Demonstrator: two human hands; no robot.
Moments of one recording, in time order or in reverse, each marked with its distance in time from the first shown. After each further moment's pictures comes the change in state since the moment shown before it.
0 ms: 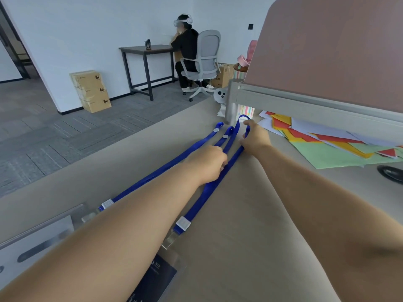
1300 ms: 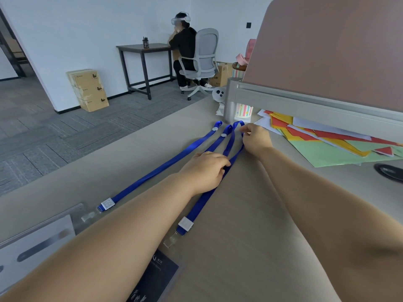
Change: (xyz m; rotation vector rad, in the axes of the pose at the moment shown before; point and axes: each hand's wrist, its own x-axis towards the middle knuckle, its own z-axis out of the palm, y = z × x) left_hand -0.020 0.003 0.009 -0.118 0.060 0.064; right_hand -0.011 0.003 -0.006 -0.019 0.026 -0.060
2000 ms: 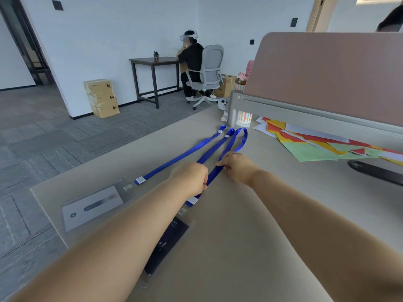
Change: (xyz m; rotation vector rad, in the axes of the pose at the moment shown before) left_hand -0.099 0.028 -0.029 0.125 -0.124 -0.325; right_hand -0.126 -0.036 -0.002 -0.439 -0.393 -0.430
